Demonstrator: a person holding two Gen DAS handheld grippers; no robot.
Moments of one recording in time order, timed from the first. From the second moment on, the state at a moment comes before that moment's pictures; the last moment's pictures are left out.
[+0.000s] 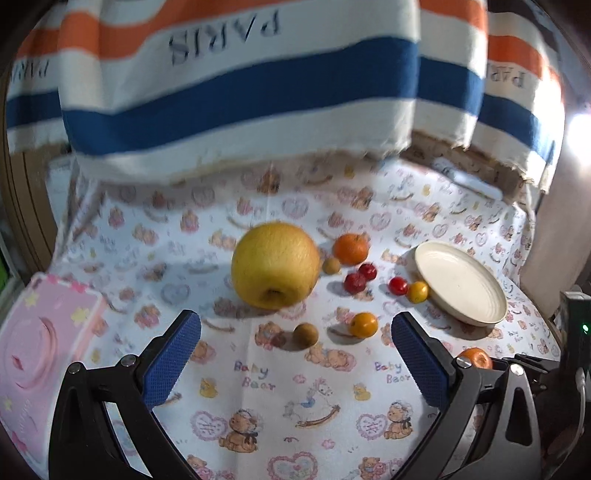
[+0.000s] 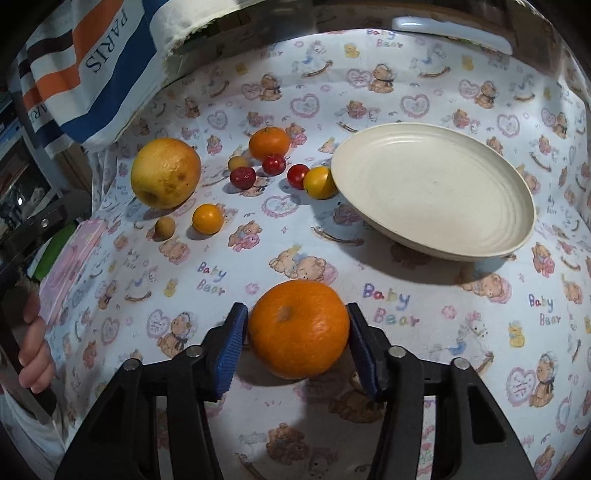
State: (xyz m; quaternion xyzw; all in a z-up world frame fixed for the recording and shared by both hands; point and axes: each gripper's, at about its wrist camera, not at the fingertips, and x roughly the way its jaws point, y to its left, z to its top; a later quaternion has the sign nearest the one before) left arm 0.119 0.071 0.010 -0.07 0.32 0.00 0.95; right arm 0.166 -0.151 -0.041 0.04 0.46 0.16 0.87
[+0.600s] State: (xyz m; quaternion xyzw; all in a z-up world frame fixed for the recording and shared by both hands) left arm 0.176 0.078 -0.045 -0.16 0.42 -0.07 0.89; right arm 0.152 -0.166 -0.009 0.03 0.35 0.10 0.93
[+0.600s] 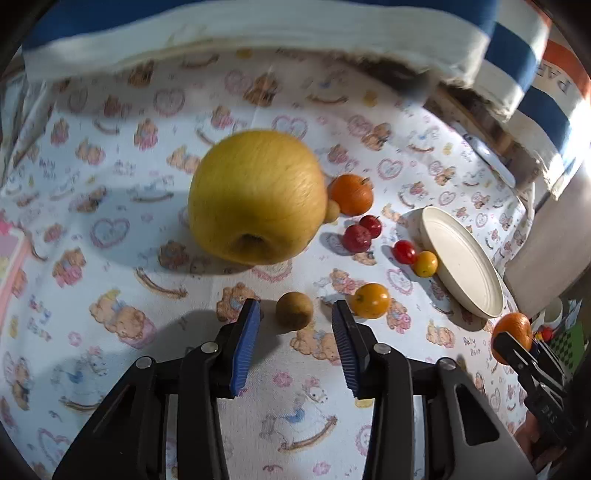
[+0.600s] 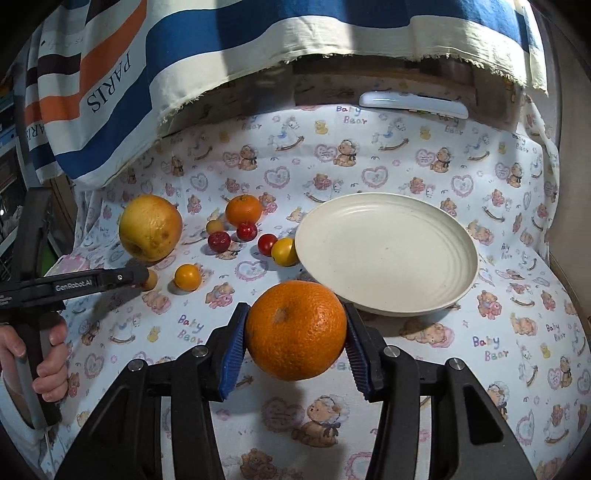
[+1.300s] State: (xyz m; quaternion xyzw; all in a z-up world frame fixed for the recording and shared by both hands) left arm 0.179 0.074 -0.046 -0.11 0.42 -0.06 0.90; right arm 0.155 -0.171 -0.008 0.03 0.35 0.09 0.93
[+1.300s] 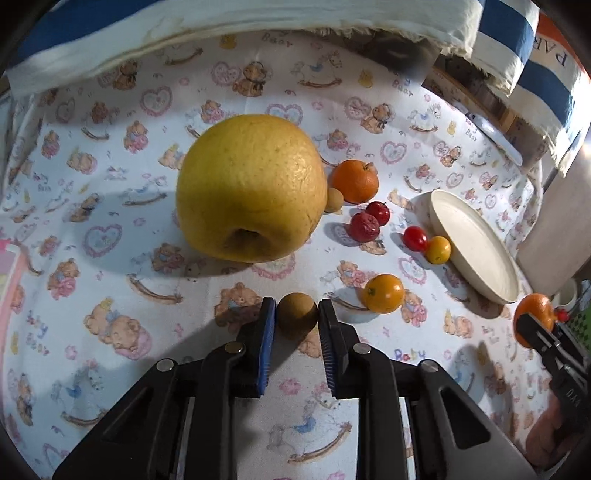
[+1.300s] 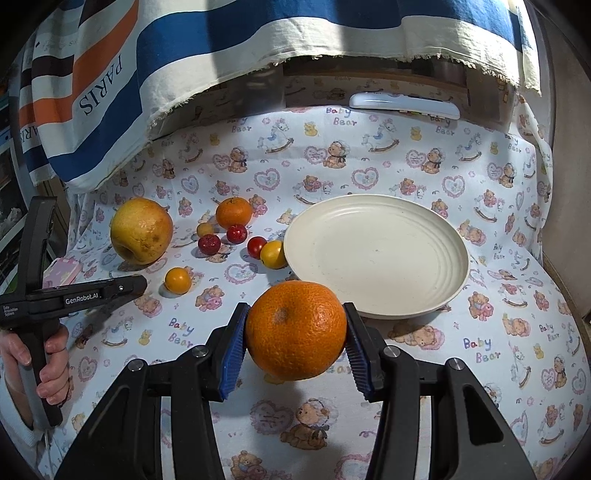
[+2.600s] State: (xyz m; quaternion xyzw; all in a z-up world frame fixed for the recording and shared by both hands) left arm 0.268 -0.123 0.018 -0.01 0.37 -0.18 0.91; right arm 0.242 -0.286 0.043 0.06 0.30 -0.01 0.95
